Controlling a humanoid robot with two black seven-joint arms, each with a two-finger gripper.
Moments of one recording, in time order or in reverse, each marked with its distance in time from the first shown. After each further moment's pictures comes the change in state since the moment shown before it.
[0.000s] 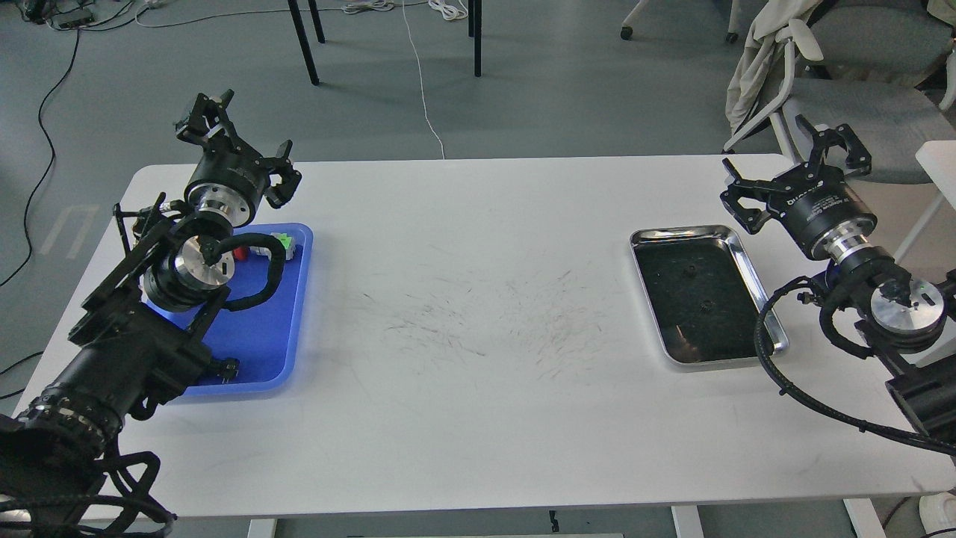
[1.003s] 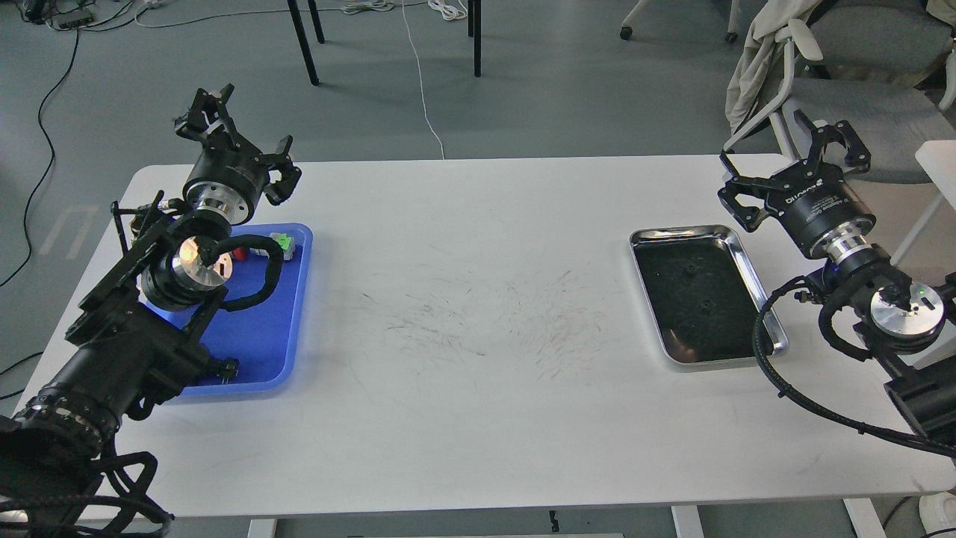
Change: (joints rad) left arm 0.000 0.007 0.001 0.007 0.012 -0.026 -0.004; right arm -0.008 0.001 -0.004 -0.001 0.000 0.069 0.004
